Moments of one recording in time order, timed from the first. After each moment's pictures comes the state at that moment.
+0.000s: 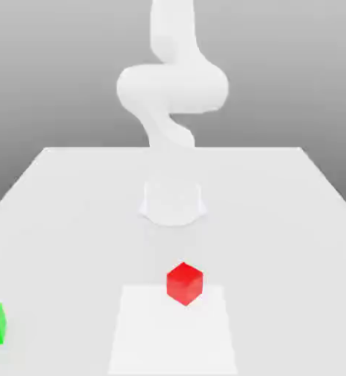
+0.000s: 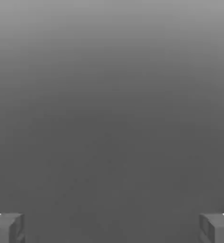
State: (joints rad) arm 0.02 -0.74 -0.02 -2.37 -0.01 2.35 0.73
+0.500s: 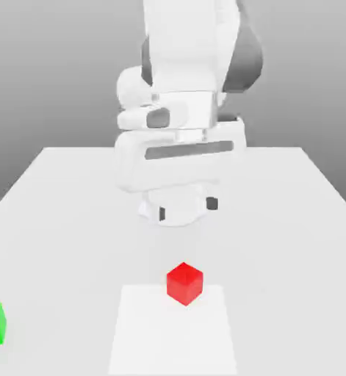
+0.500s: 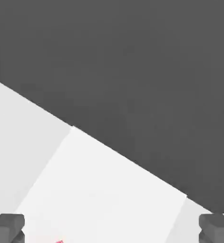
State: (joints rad) arm 0.19 -0.29 -0.16 -2.87 -0.07 2.72 0.19
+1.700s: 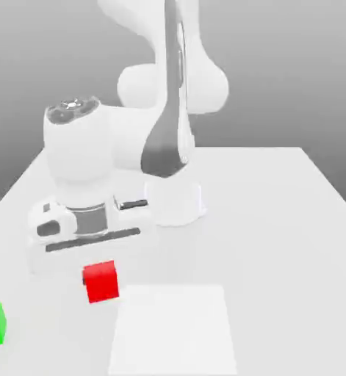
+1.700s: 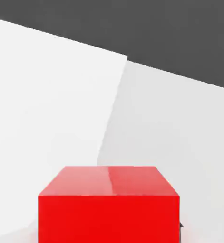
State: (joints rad) arm -0.17 0.11 -0.23 -2.56 0.10 2.64 0.18
